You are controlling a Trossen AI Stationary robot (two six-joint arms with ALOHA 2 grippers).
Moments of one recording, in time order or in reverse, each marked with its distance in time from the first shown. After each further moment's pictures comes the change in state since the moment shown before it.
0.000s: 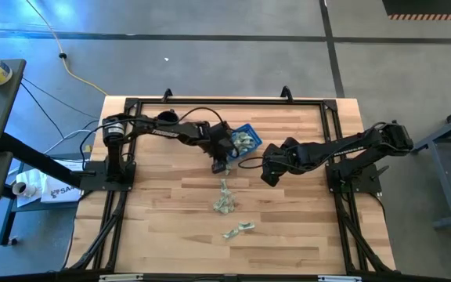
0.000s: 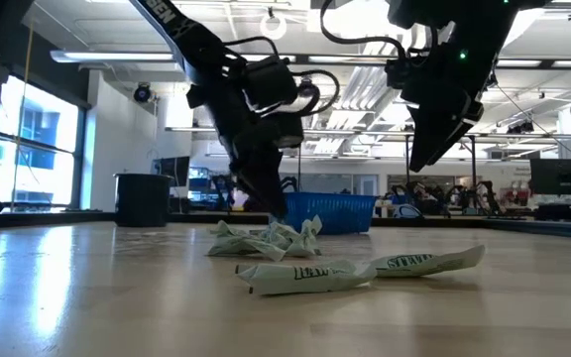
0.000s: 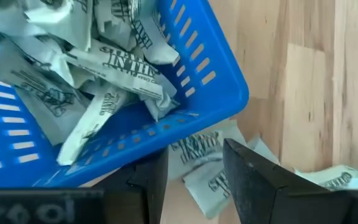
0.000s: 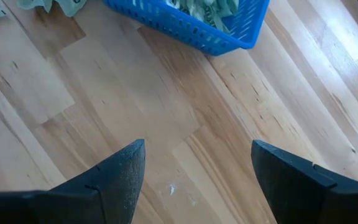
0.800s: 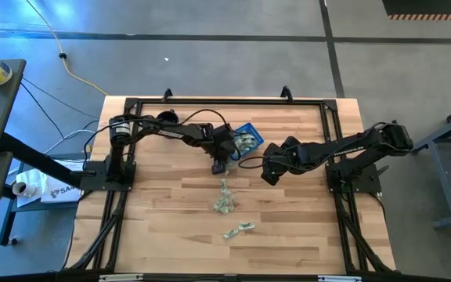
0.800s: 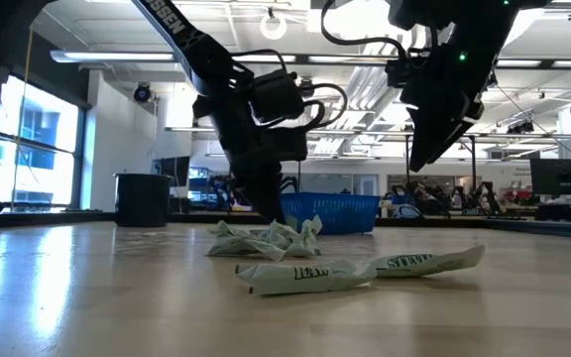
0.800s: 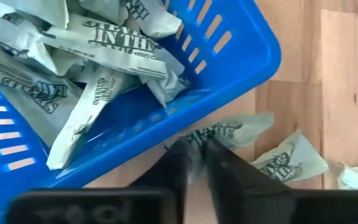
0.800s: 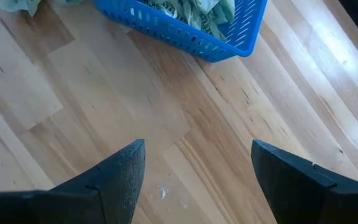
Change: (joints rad) left arm 0.000 0.074 0.028 -0.011 -0.045 0.123; right arm -0.002 0.000 0.000 -0.011 0.036 0.002
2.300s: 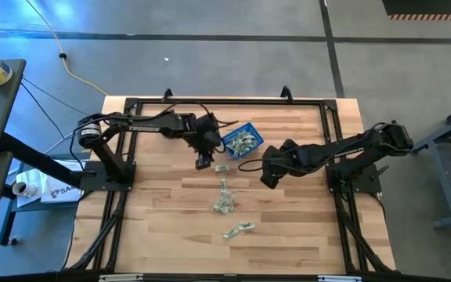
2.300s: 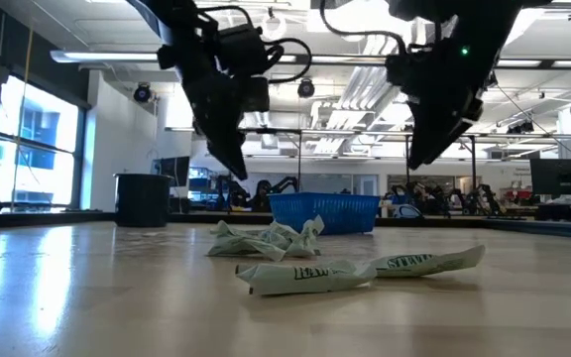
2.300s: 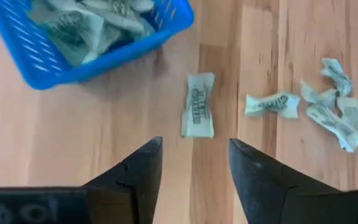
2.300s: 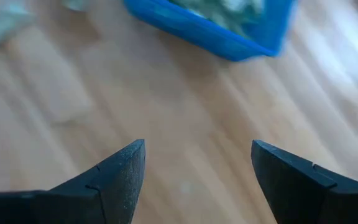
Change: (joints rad) left arm 0.037 -0.309 -0.075 -0.243 0.088 -0.023; right arm 0.029 0.000 -0.001 0.035 -0.043 0.004
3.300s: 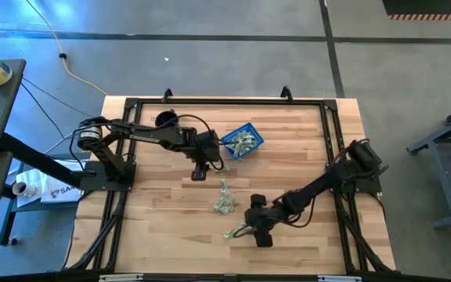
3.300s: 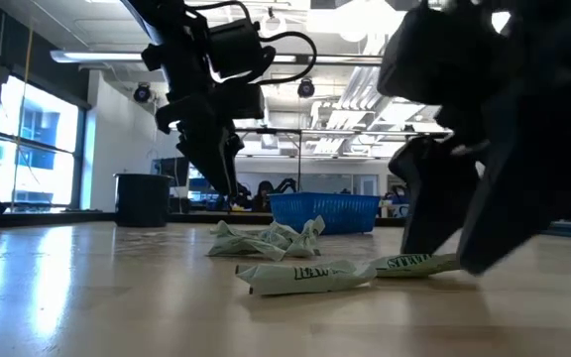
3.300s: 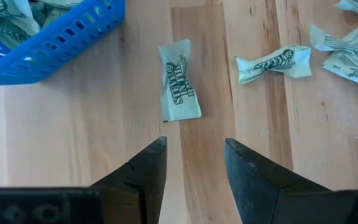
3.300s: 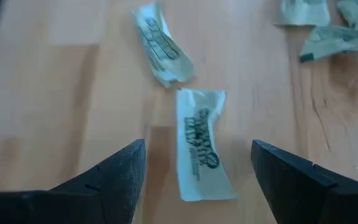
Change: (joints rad) left arm -0.129 0.000 -0.095 0.071 -0.145 0.100; right arm 0.373 0.411 0.001 0.757 -0.331 -0.215
